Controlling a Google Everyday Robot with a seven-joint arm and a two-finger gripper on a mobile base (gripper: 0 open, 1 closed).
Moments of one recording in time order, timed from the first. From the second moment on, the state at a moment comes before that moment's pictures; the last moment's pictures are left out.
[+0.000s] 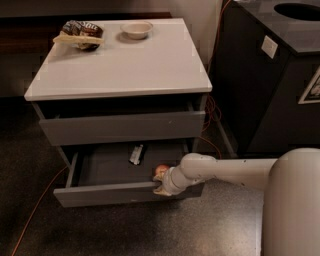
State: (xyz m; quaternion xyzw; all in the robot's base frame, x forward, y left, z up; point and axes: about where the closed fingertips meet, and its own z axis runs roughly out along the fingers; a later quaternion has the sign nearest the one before) arm 0.574 -0.011 0.428 -0.68 0.67 0.15 0.26
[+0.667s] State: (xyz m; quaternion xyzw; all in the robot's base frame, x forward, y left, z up) arm 0.567 -0.011 0.426 -0.67 0.67 0.15 0.26
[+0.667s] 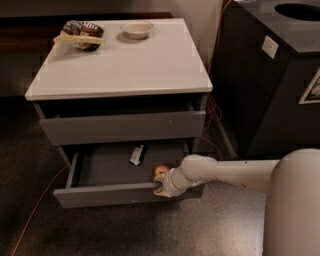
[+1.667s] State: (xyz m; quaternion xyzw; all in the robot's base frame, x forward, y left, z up) arm 0.477 0.001 0.423 -0.68 0.66 0.18 0.27
